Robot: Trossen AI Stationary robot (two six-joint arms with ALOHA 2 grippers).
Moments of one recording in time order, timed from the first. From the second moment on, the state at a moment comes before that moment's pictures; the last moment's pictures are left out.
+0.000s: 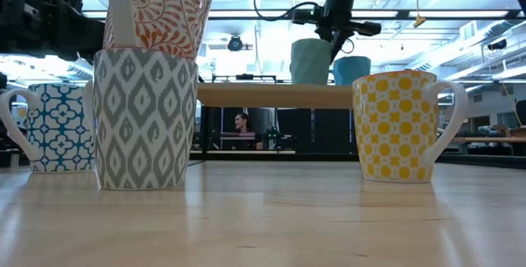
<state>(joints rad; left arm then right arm) -0.07 0.02 0.01 0.06 -0.15 0.04 -0.43 1.76 1.86 -1.34 0.19 1.10</state>
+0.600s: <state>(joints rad) -0.07 0.03 0.01 0.06 -0.15 0.04 -0.44 1.77 1.86 -1.35 0.18 1.10</state>
